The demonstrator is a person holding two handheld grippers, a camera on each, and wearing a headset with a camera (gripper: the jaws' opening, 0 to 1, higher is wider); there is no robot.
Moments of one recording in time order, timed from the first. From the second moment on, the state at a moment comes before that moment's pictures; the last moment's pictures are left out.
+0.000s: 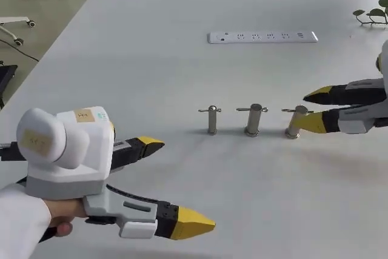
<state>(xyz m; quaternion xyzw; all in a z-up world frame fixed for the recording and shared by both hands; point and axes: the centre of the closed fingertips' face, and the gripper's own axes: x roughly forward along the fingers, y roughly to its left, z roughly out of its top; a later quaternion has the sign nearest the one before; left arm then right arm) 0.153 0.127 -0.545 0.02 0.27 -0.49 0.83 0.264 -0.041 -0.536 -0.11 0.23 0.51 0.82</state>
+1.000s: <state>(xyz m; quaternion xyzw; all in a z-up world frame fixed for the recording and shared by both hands) 0.145 0.134 -0.543 -0.03 0.27 -0.45 0.85 0.164 -0.079 -0.523 0.00 0.27 0.39 0.88</state>
